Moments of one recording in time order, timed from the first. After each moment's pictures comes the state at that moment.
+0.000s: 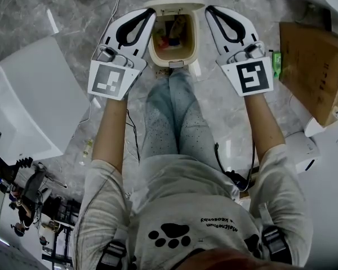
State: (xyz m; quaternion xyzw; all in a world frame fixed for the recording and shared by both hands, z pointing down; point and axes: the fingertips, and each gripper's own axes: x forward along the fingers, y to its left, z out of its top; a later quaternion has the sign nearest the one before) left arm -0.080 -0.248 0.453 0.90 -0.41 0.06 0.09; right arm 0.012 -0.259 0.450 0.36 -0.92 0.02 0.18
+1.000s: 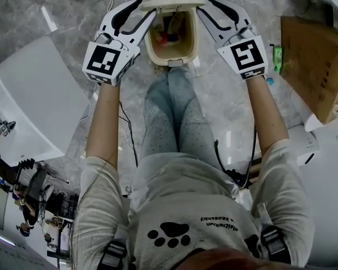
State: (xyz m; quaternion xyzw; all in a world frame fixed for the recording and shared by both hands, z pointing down) left arm -0.085 -0.273 0.537 0.91 -0.36 0.16 0.15; right arm 0.021 -0.280 0.537 0.29 -0.91 0.06 0.29
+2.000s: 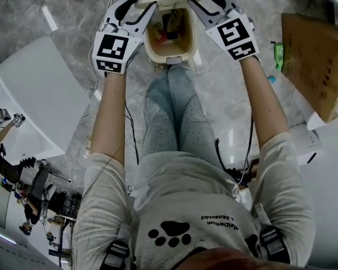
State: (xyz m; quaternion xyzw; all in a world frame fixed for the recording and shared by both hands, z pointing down) left arm -0.073 -0.287 0.572 0.88 -0.39 0.21 0.15; right arm 0.020 -0.295 0.581 0.27 -0.90 0.08 0.33
